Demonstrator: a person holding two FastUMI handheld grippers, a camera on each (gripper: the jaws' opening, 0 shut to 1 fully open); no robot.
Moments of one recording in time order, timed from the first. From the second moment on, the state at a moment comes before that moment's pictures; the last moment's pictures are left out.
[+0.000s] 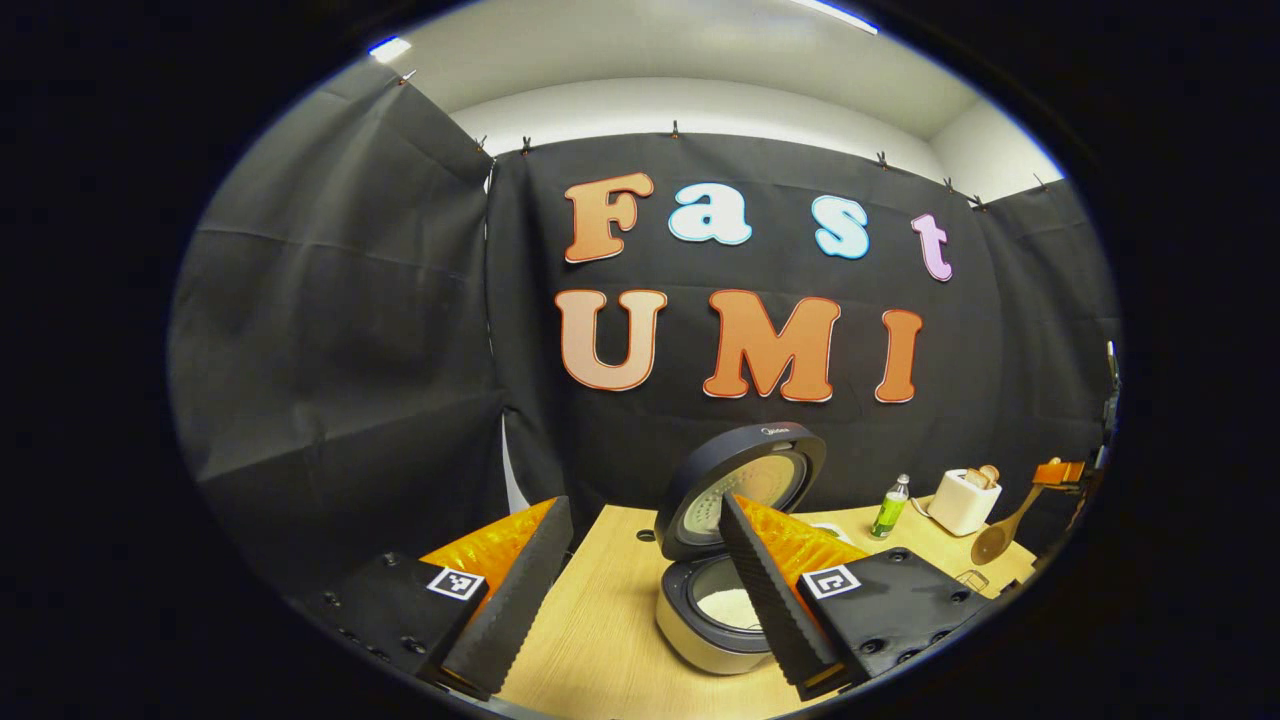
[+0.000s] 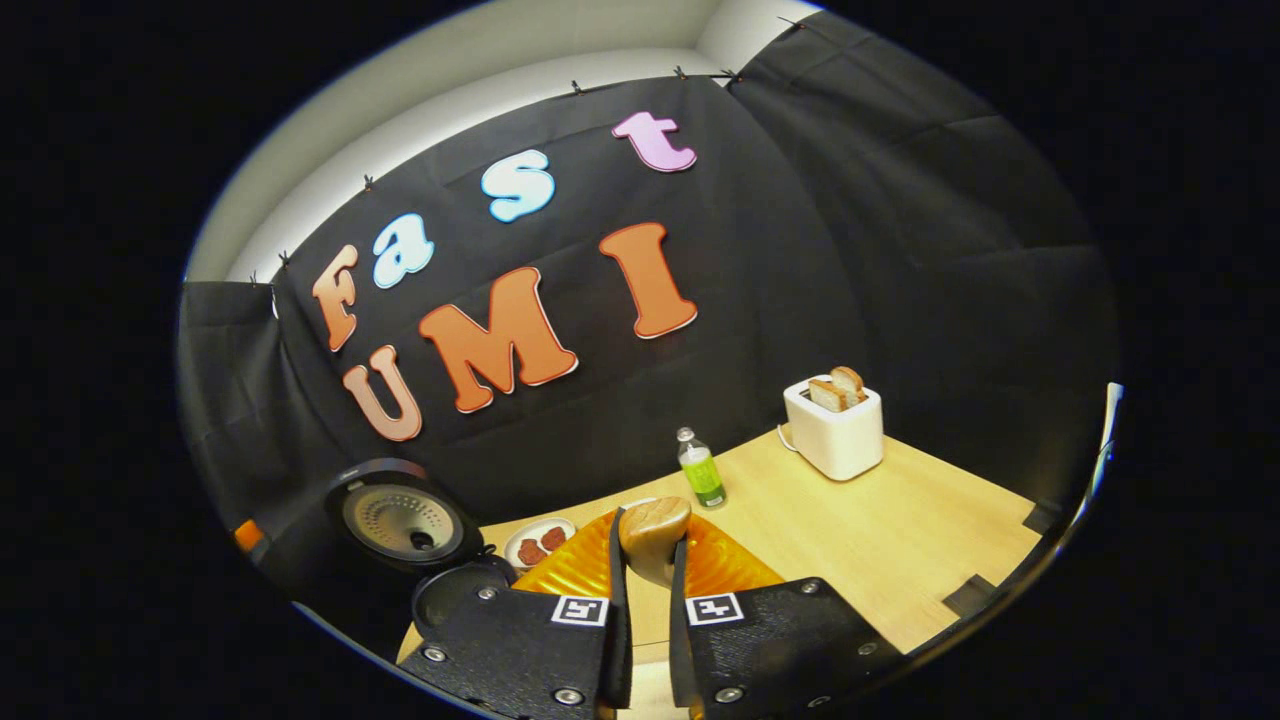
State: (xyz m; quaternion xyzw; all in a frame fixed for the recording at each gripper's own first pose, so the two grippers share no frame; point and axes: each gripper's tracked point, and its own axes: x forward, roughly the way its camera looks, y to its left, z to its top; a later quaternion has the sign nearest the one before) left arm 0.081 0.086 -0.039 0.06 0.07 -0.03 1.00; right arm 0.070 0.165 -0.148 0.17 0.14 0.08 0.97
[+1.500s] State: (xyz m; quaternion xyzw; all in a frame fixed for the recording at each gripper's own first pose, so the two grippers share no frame) left arm 0.078 0.032 -0.046 0.08 0.07 0.00 0.99; right arm 0.079 0.058 -0.248 0.12 0.24 0.03 0.96
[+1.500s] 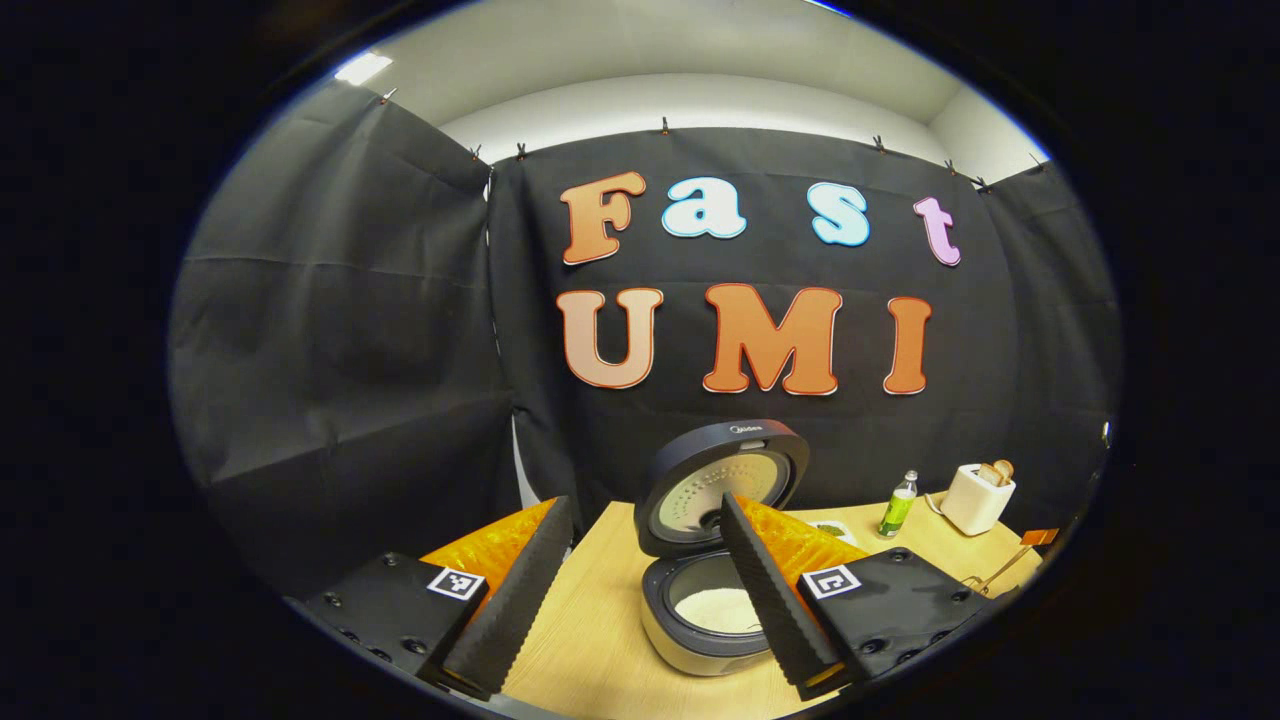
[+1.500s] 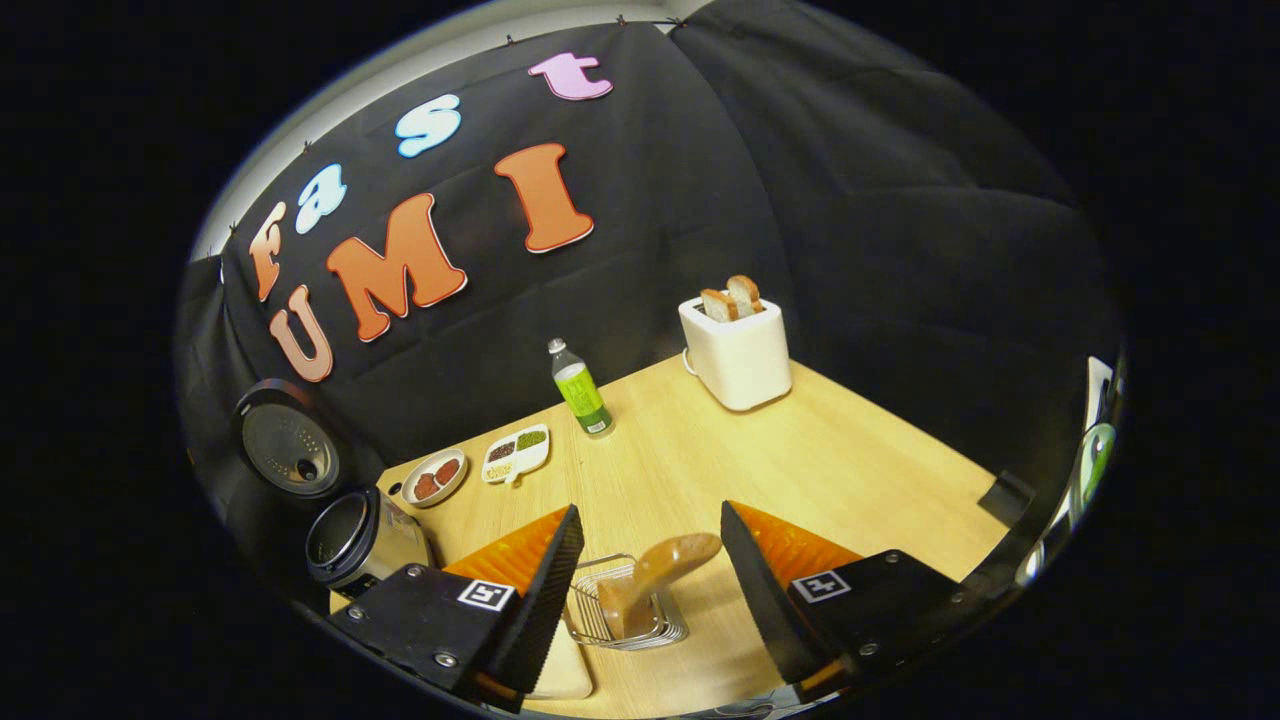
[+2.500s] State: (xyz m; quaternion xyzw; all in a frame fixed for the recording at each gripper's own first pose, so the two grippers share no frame) left arm 0.217 -0.055 0.063 0.03 0.01 -0.09 1.00; right arm -0.007 0.071 0.005 0.02 0.07 0.02 1.00
